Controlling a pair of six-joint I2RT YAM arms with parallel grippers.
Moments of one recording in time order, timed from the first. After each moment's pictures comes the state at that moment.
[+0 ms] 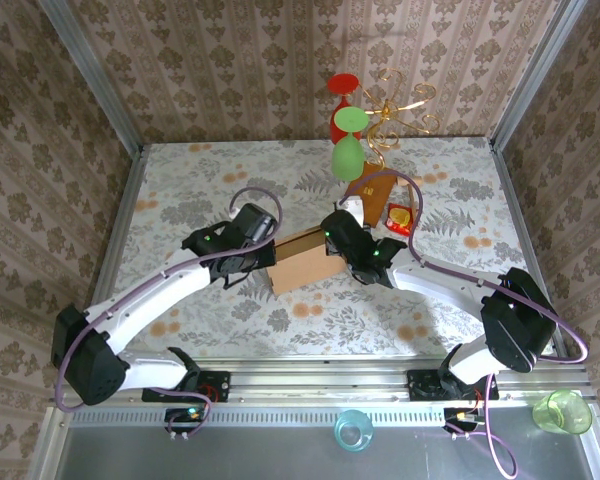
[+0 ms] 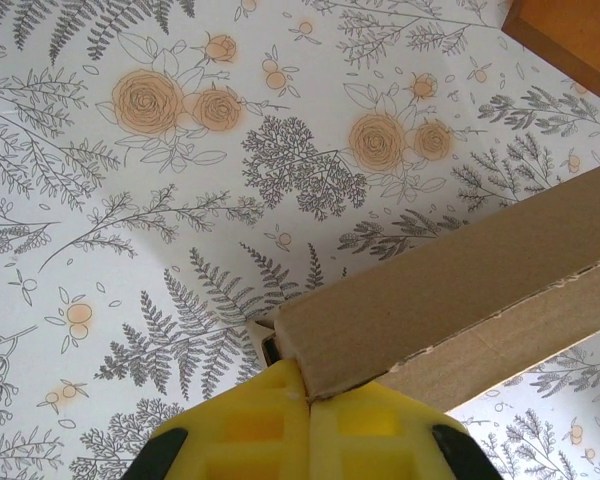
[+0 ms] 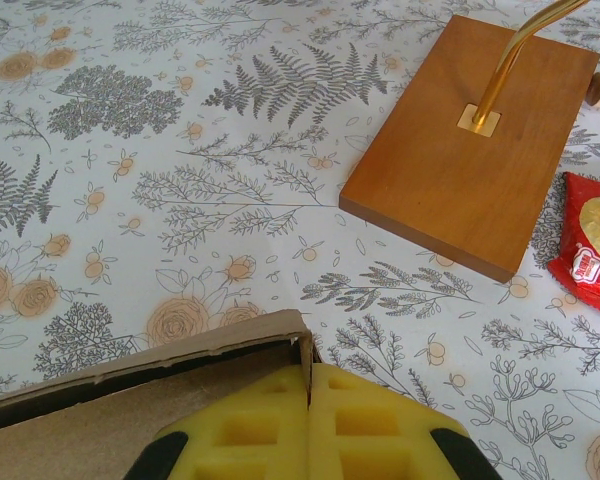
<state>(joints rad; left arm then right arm) -0.79 1.27 1.06 -0.79 -0.17 -0.76 0.78 1.50 1.00 -0.25 0.54 0.53</state>
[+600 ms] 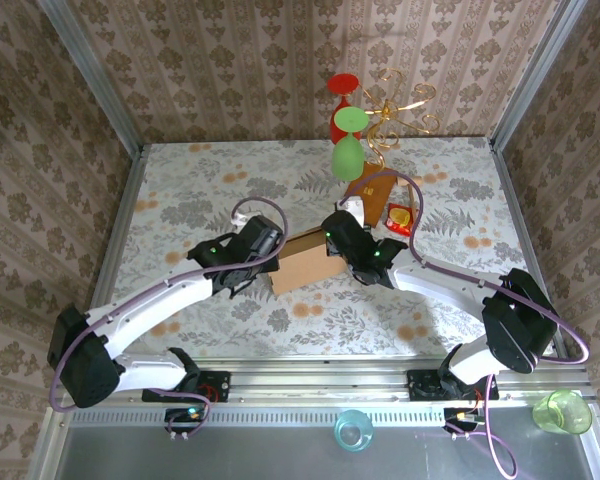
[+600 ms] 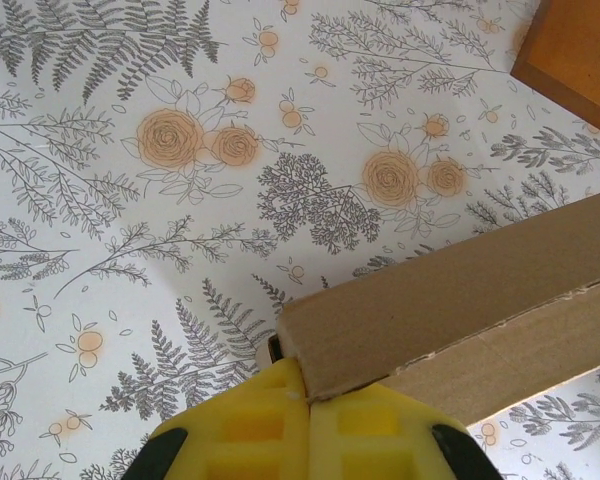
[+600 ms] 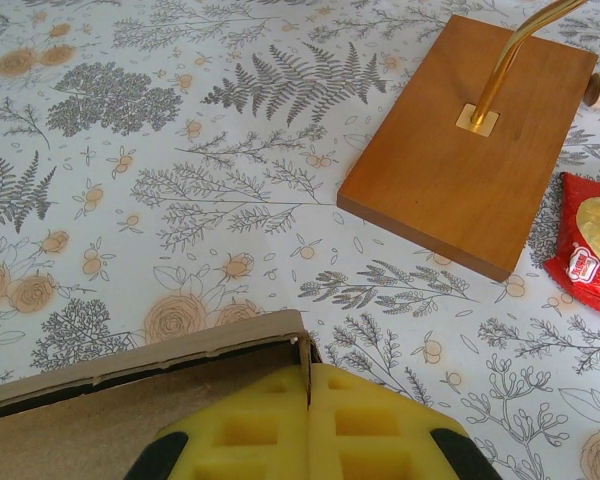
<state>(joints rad) -0.86 1.25 0.98 -0.70 -0.33 -0.80 0.78 1.49 0.99 -0.25 0.53 0.52</state>
